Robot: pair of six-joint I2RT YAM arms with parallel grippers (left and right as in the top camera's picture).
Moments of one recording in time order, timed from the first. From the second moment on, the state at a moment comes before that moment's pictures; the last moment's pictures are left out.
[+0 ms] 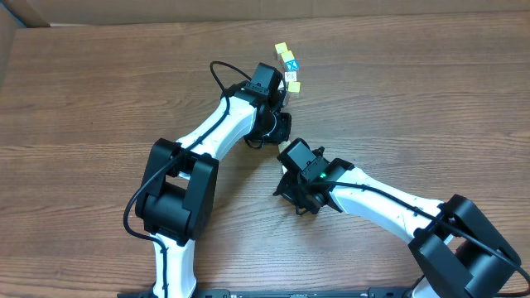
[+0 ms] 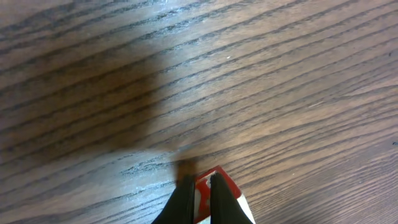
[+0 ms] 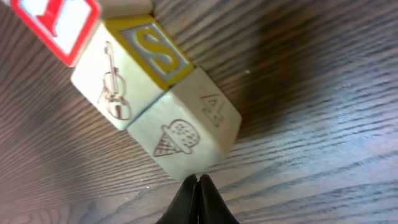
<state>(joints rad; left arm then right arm) -0.42 2.09 1.50 -0.72 0.27 -0.28 0.77 1.73 0.97 -0.49 -0.14 1.35</state>
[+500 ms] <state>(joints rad) -0.42 2.09 1.50 -0.68 0.27 -0.28 0.77 1.72 0.97 -0.56 -0.10 1.37</state>
